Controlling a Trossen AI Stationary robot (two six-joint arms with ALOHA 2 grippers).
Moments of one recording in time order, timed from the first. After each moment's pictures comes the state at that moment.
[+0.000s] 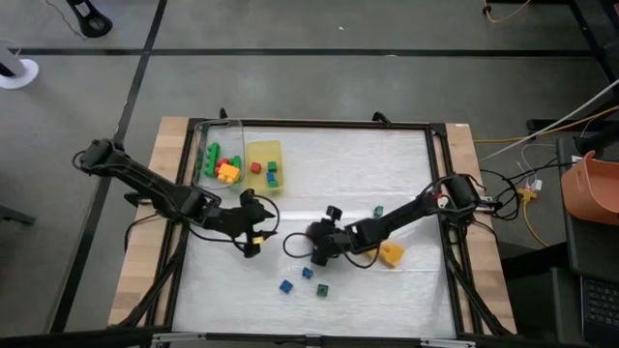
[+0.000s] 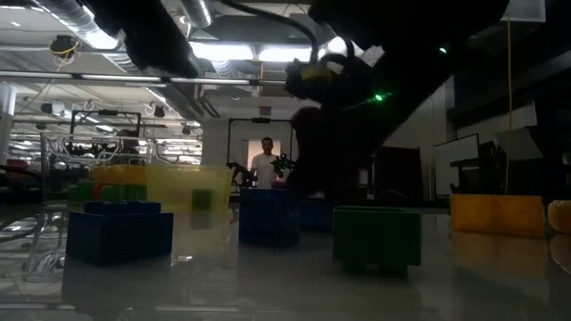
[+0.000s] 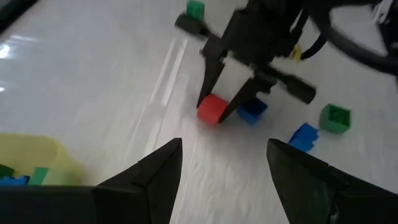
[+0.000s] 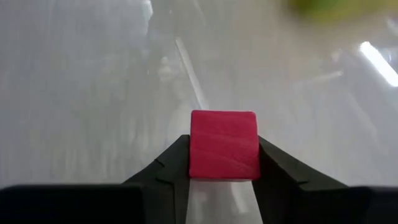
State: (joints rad) left arm -0.41 1.19 0.81 -0.34 -0.46 -0.45; right arm 0.31 2.00 1.13 0.00 0.51 0.38
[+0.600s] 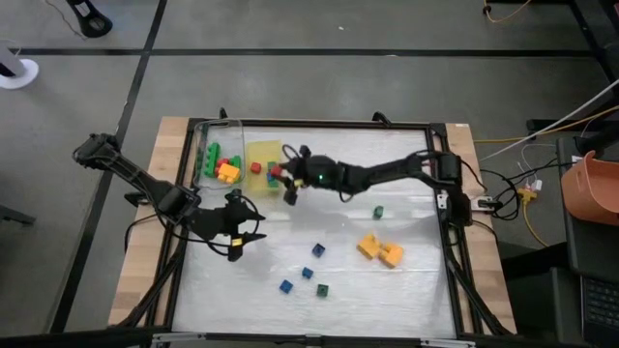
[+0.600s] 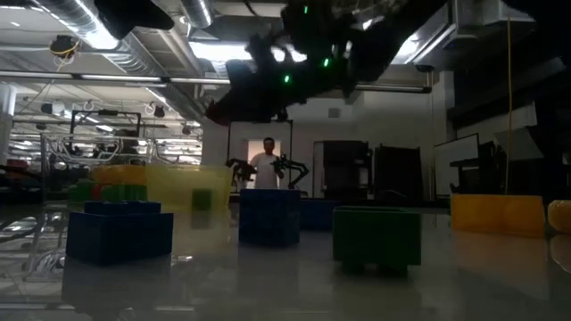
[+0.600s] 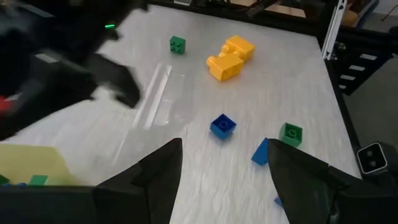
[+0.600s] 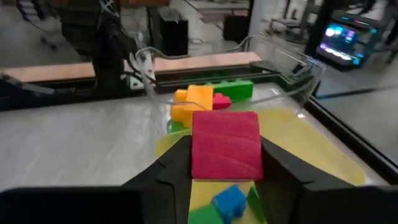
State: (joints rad) left arm -0.53 1.04 0.81 -0.38 -0.54 -0.50; right arm -0.10 2.04 1.29 0.51 0.14 0.00
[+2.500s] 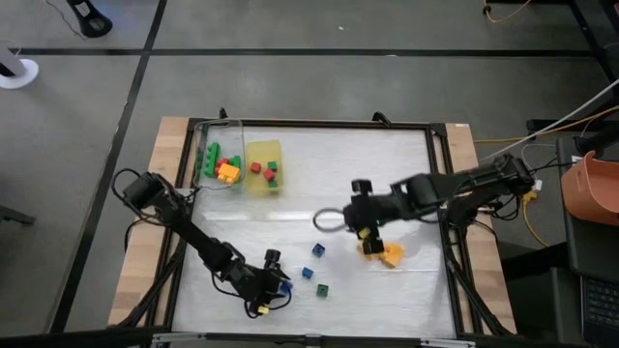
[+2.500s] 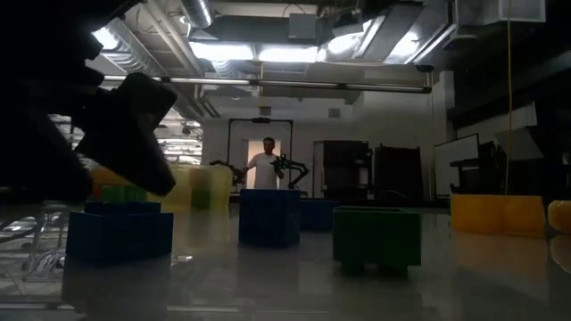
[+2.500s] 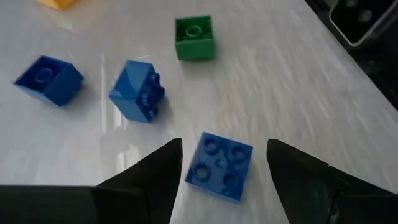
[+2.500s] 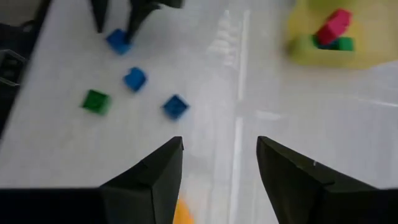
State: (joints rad) left arm -0.68 1.81 0.81 0.28 -0.39 -0.25; right arm 0.29 1.53 1.55 -0.98 0.15 0.05
